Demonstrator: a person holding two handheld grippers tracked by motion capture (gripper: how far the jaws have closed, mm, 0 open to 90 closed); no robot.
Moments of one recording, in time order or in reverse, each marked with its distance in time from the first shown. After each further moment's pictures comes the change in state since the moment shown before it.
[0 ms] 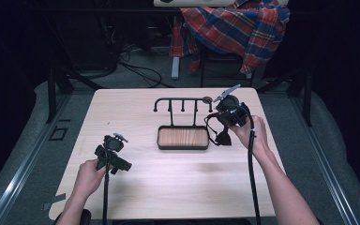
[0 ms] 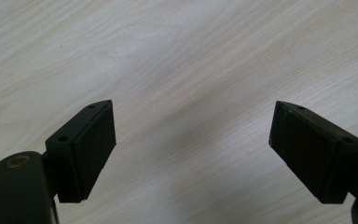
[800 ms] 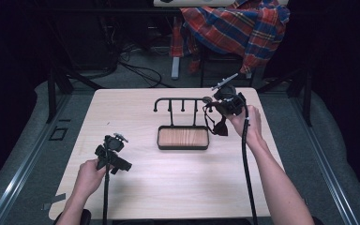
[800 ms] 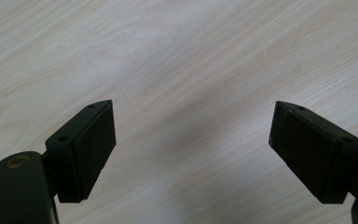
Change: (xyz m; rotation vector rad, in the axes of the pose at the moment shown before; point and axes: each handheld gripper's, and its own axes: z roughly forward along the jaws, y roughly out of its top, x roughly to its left) left arm 0.000 0.001 0.001 0.005 0.004 0.004; right arm -0.021 0.023 0.019 -0.005 -0.036 0.076
